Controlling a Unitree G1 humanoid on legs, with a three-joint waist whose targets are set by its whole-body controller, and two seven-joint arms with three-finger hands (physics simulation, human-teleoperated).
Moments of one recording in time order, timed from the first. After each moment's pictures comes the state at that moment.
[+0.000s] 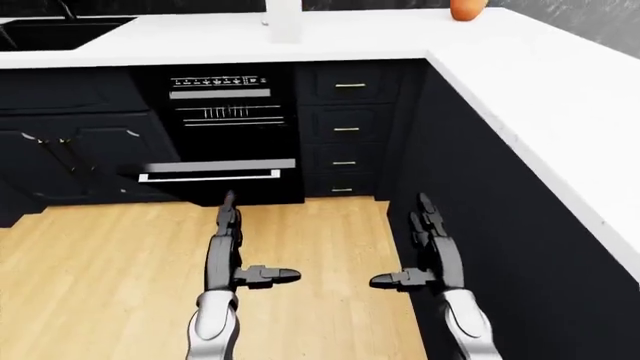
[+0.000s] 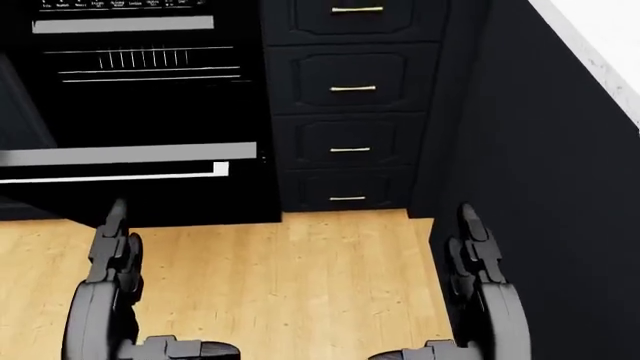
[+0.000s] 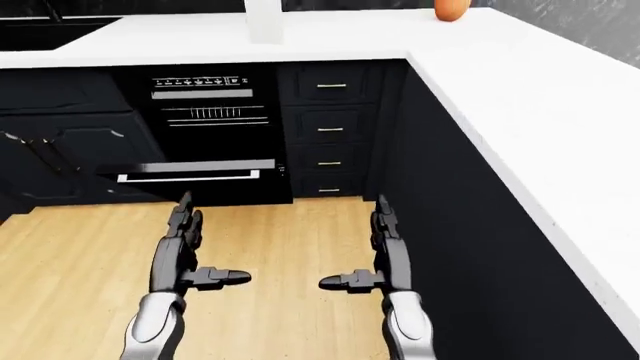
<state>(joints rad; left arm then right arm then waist) 0.04 0.02 0.05 -0.11 0.05 0.08 0.00 0.07 -0.01 -0.04 -0.09 0.06 0.05 0.08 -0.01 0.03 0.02</state>
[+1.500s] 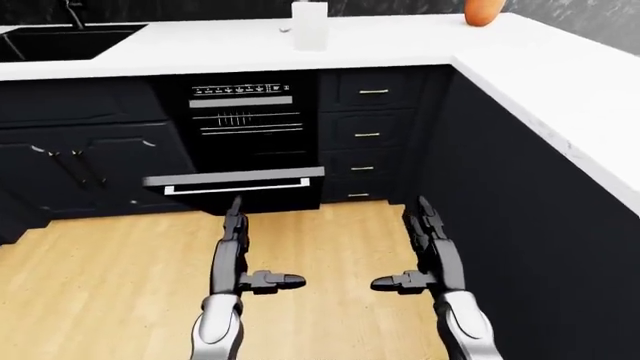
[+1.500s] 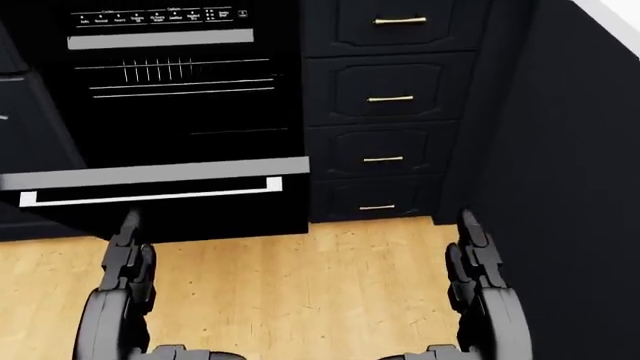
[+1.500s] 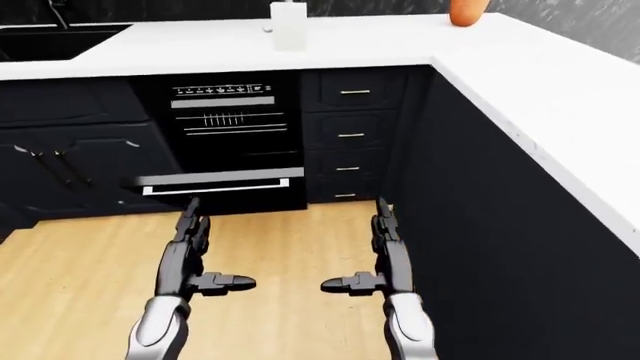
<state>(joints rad) 0.07 0.01 0.02 -0.13 0.03 0.12 -0.02 0.08 -0.02 -0.05 -0.08 0.06 0.06 0.09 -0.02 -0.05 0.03</state>
